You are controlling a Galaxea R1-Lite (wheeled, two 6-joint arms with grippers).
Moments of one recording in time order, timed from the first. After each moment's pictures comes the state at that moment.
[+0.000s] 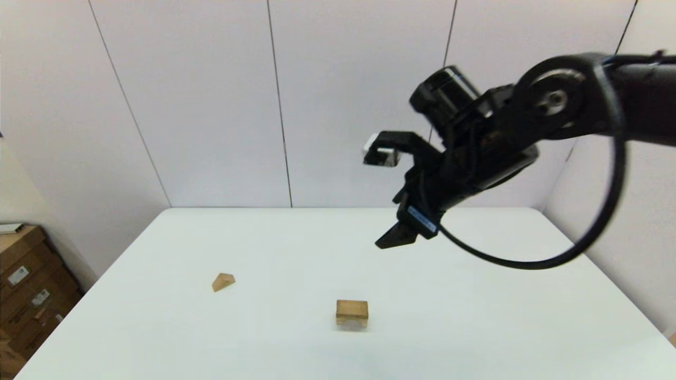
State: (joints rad) left arm 0.00 0.00 0.00 0.00 -0.01 0.01; right arm 0.58 1.99 -1.90 0.84 0.16 -0.52
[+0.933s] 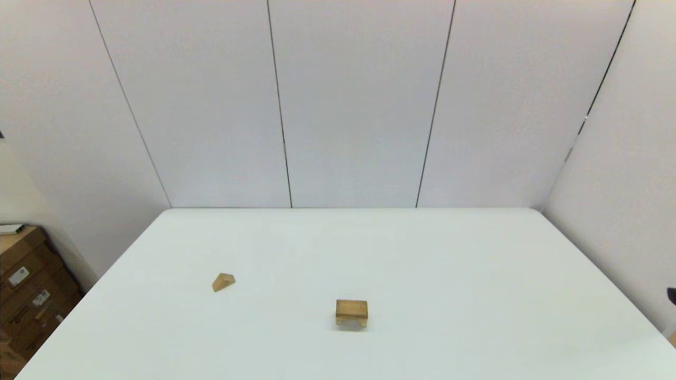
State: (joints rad) left arm 0.00 0.00 0.00 0.00 -0.01 0.01; right arm 0.20 0.92 -1.06 0.72 0.03 -0.12
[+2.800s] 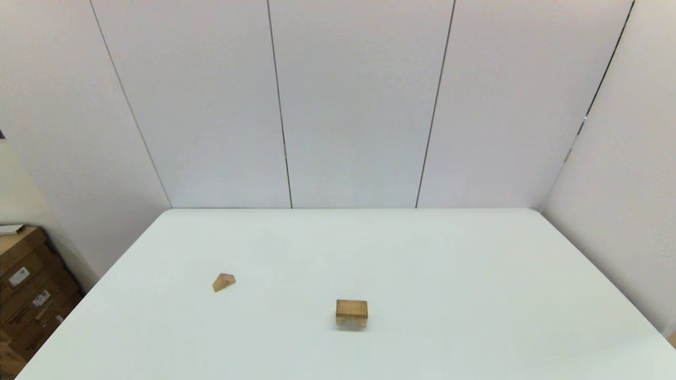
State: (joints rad) left arm 0.00 0.00 0.00 0.00 -0.01 0.01; right arm 0.00 0.02 -0.50 0.62 -0.10 -0.08
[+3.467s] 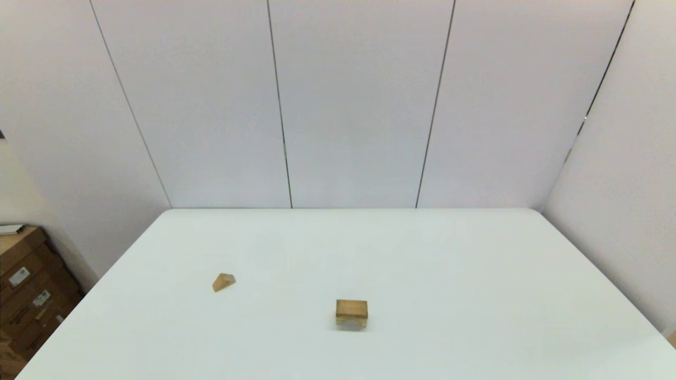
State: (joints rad) left arm 0.00 0.00 0.00 0.00 -0.01 0.01; right arm 0.00 0.00 -0.07 0.05 -0.04 -0.10
